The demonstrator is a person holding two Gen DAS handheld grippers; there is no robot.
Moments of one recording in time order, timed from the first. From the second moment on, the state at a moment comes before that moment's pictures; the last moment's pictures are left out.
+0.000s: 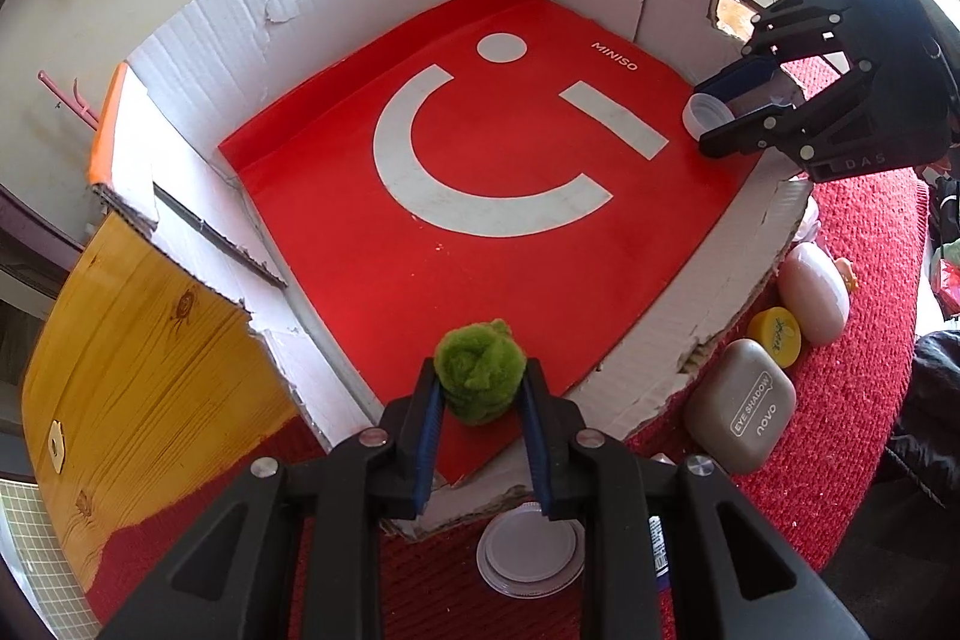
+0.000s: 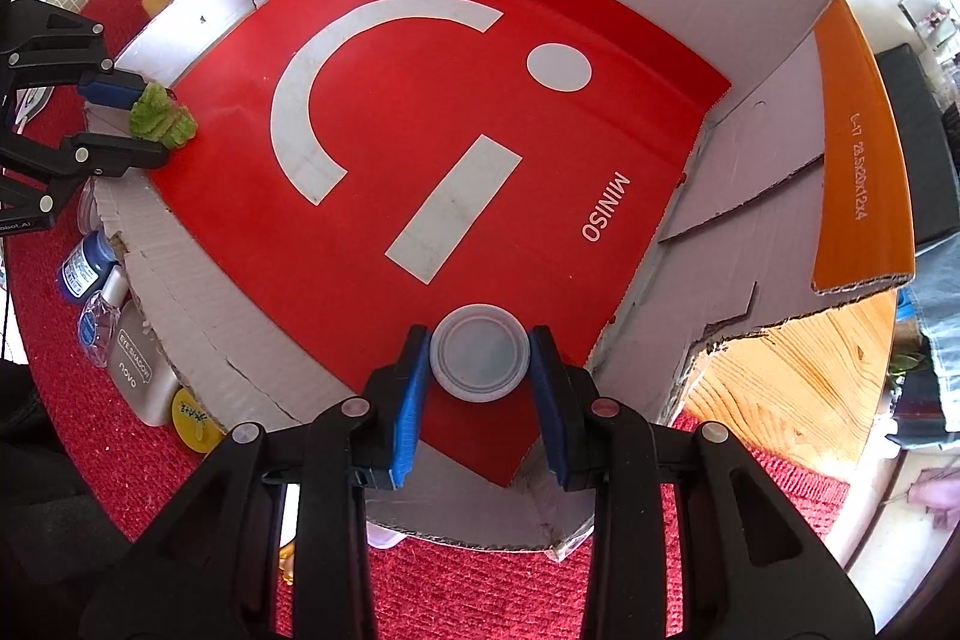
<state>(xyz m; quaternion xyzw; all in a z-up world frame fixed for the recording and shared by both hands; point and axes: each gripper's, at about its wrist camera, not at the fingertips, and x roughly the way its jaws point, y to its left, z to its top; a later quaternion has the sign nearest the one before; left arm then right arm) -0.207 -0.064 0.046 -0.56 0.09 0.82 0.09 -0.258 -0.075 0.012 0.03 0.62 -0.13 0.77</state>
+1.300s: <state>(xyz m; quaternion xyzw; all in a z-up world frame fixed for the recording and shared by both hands) -0.197 -0.060 0.068 -0.52 0.06 0.85 0.04 -0.297 -0.037 0.026 0.03 0.56 -0.15 0.81</state>
